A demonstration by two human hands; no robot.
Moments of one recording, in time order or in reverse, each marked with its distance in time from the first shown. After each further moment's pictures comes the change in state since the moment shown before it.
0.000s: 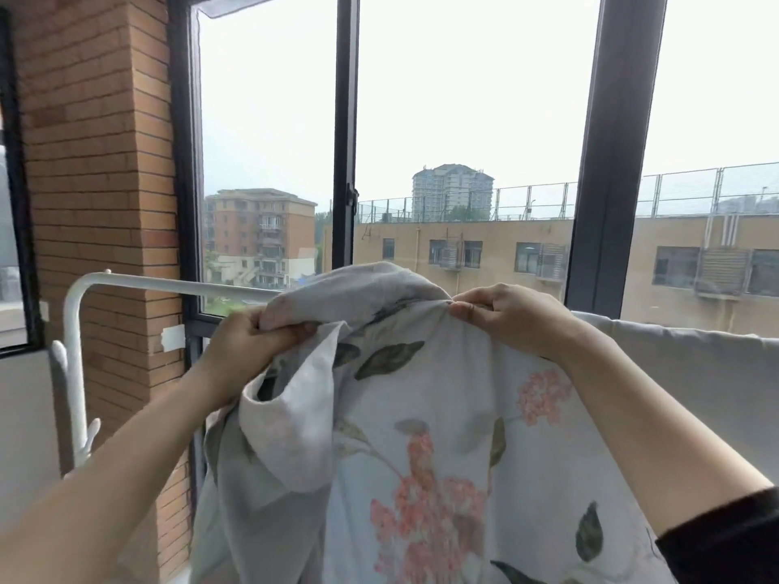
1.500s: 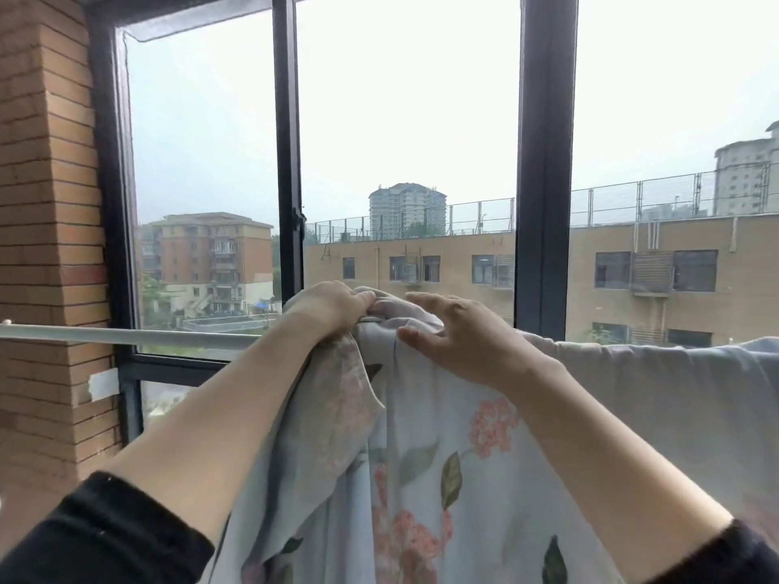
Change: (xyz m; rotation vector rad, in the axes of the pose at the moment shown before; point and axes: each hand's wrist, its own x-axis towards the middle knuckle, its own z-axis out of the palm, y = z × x) left_hand 0.116 0.061 0.127 0.830 -0.250 0.008; right_hand -0.006 0.004 -0.001 0.022 0.215 -0.061
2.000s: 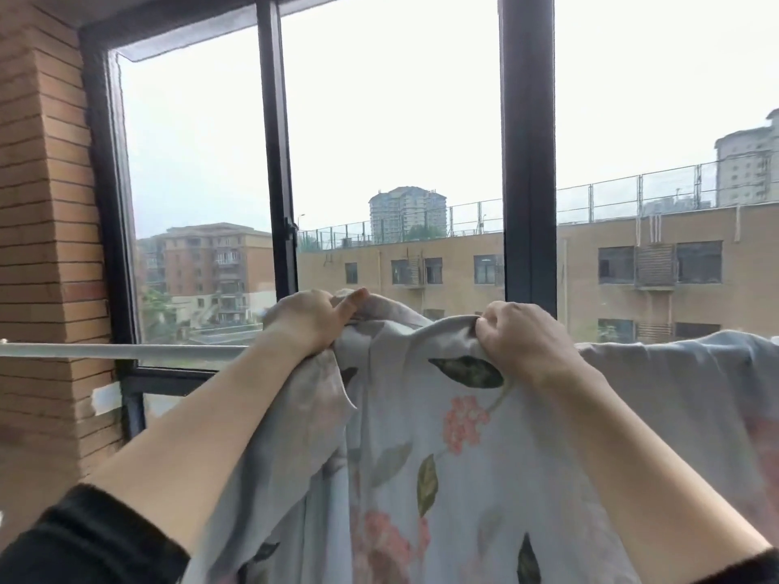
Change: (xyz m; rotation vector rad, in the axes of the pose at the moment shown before) left_hand -0.013 0.004 0.006 0.110 0.099 0.008; right_hand -0.020 0.059 -0.022 -0.094 0.113 0.360
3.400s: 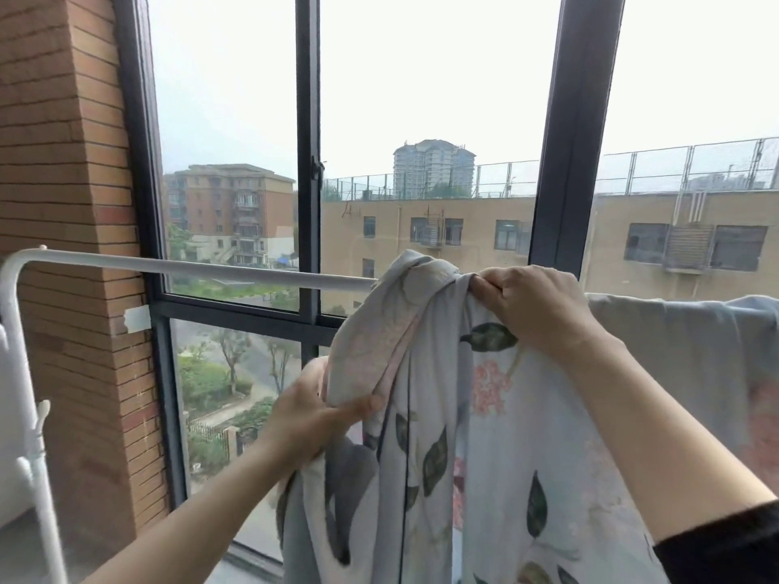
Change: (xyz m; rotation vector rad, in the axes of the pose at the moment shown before) left_hand -0.163 -0.039 0.083 -0.797 -0.114 -0.143; right_hand -0.021 -0.008 0.006 -0.218 0.051 -0.314
